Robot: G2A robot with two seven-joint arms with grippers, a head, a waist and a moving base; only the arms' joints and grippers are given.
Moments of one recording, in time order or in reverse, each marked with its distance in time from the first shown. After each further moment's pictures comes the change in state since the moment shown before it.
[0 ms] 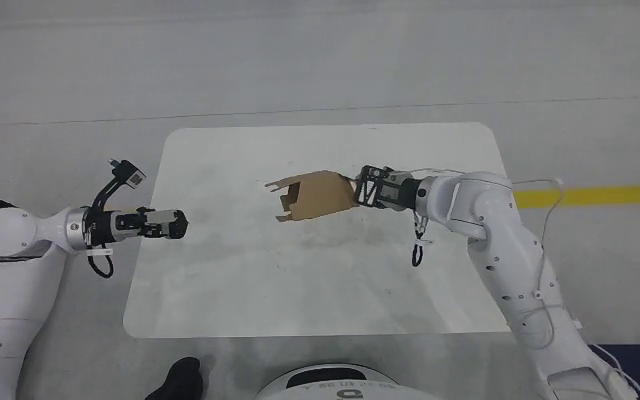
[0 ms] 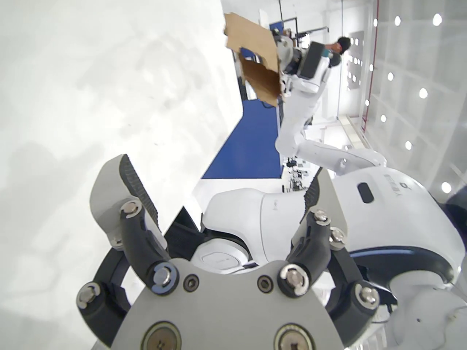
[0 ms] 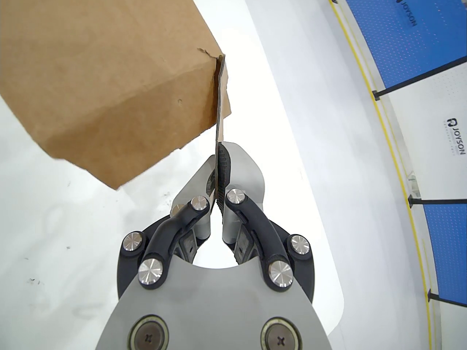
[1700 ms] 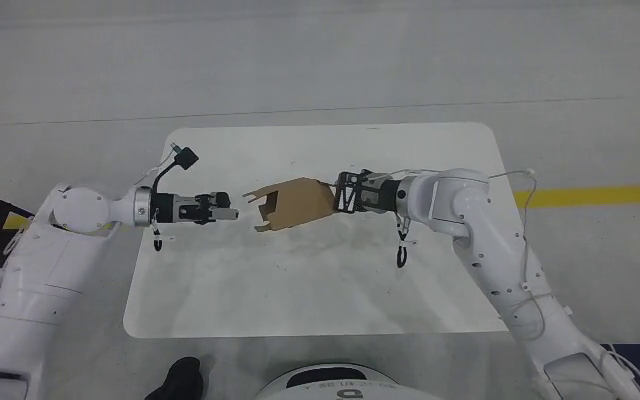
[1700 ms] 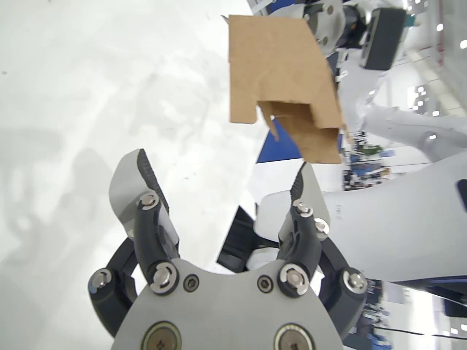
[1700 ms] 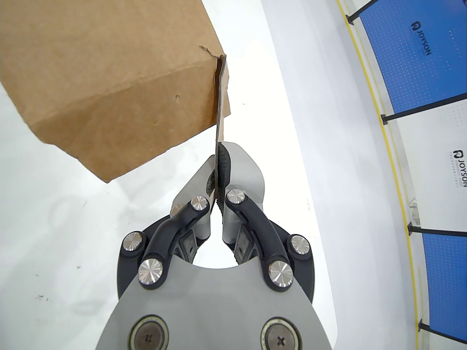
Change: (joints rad) left arm -0.222 -0.037 0.341 0.003 0.383 -0.307 0.310; right arm 0.068 0.011 -0.113 0.017 0.025 0.017 -0.038
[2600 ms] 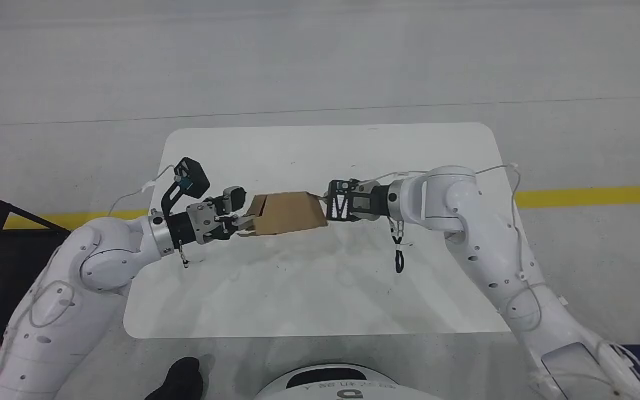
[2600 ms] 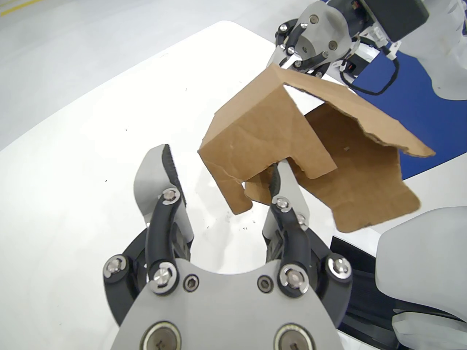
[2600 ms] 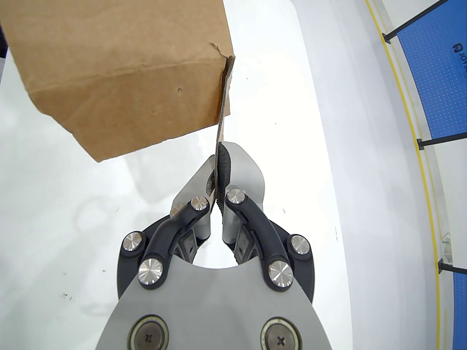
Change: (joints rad) left arm 0.367 -0.002 -0.193 -0.416 0.739 -0.076 0.723; right arm 0.062 0.003 -0.078 0.053 0.120 -0.055 0.027
